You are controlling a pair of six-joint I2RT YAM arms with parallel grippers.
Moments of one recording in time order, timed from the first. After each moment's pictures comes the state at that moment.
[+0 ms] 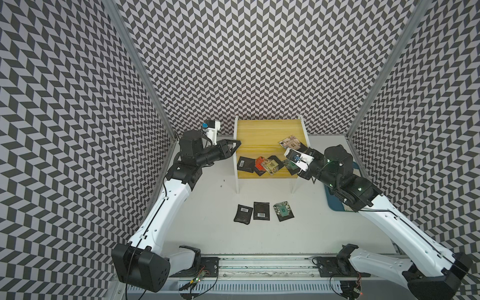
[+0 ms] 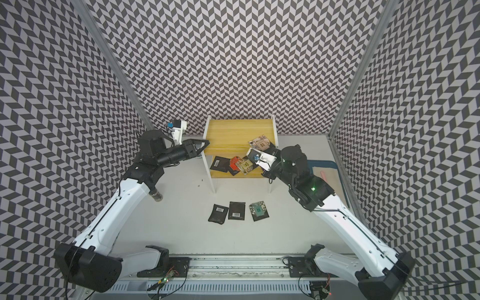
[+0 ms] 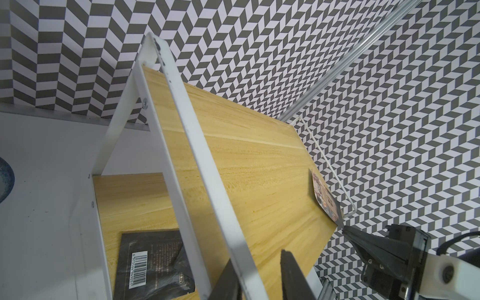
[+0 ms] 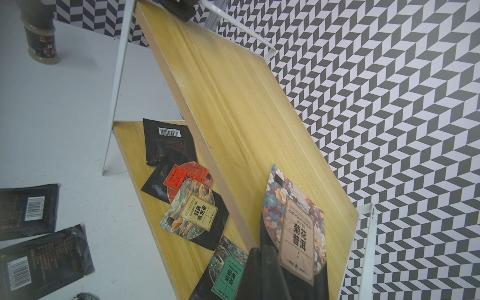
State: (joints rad) left arm -0.23 1.25 1.24 -0.24 0.62 -0.62; right arm 0.62 1.09 1.19 -0.37 0.03 -0.70
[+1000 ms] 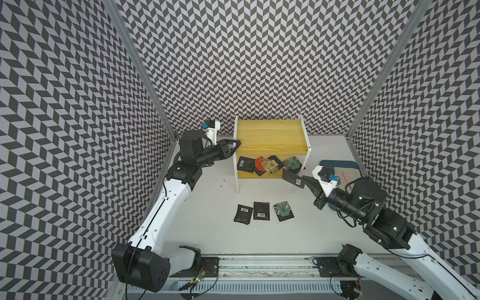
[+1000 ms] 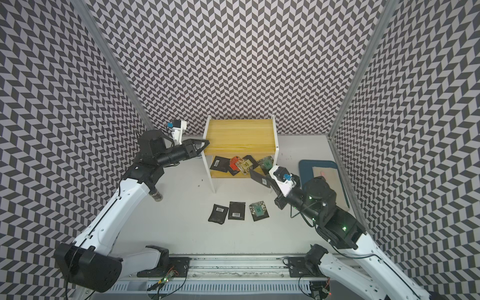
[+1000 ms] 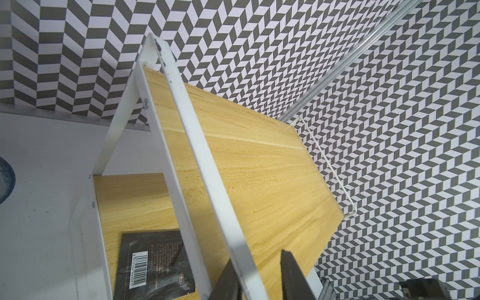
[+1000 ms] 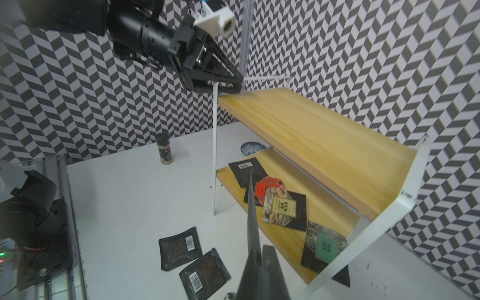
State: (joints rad) left arm -0.23 1.25 1.24 -0.24 0.62 -0.62; right arm 0.74 0.68 0.91 -0.44 -0.03 -0.14
